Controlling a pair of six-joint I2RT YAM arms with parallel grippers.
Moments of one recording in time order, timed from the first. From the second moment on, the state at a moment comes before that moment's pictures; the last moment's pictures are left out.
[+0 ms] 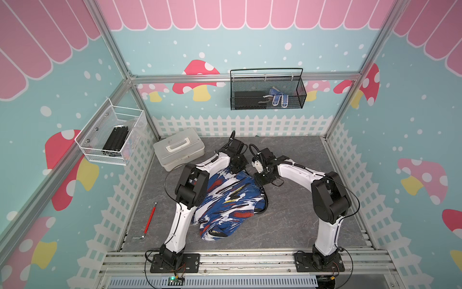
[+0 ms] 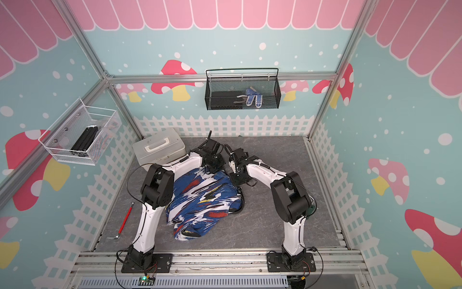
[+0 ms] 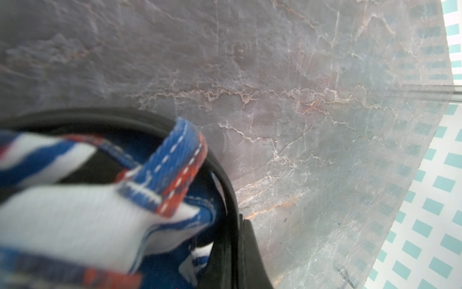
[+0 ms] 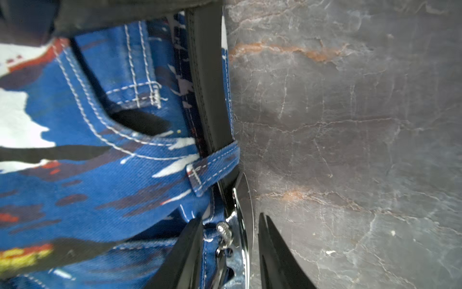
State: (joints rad) left arm -0.49 2.30 1.84 -0.58 0.21 -0.96; right arm 0.52 1.92 1.41 -0.72 -0.12 0.09
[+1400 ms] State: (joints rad) left arm -0.48 2.29 1.82 -0.57 0.22 -0.95; right arm 0.50 1.98 1.46 -0.72 -0.17 0.07
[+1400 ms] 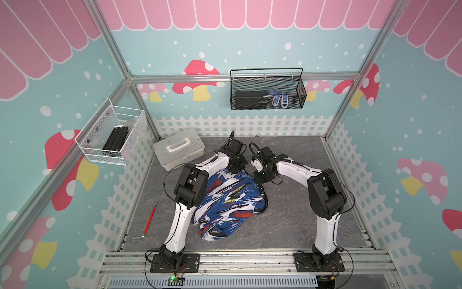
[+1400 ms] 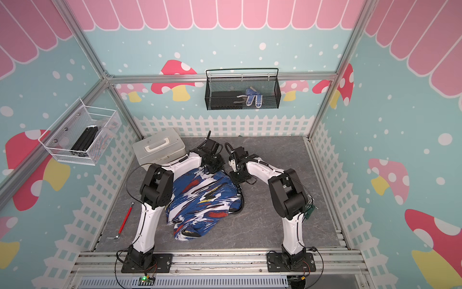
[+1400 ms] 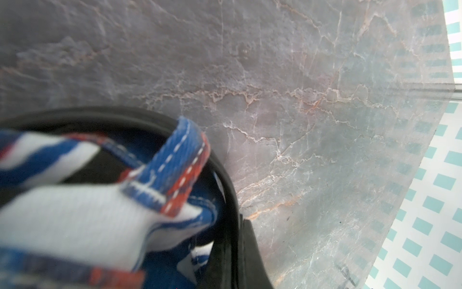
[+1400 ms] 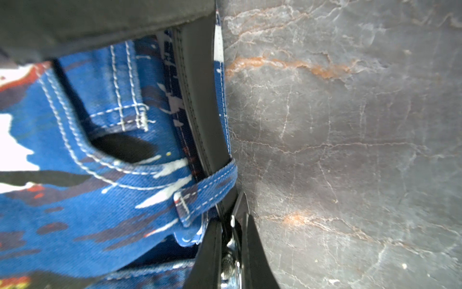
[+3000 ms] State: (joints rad) left arm -0.23 2.06 1.34 0.50 0.21 -1.75; right arm 0.28 1.83 1.34 -0.49 -0.21 0.06
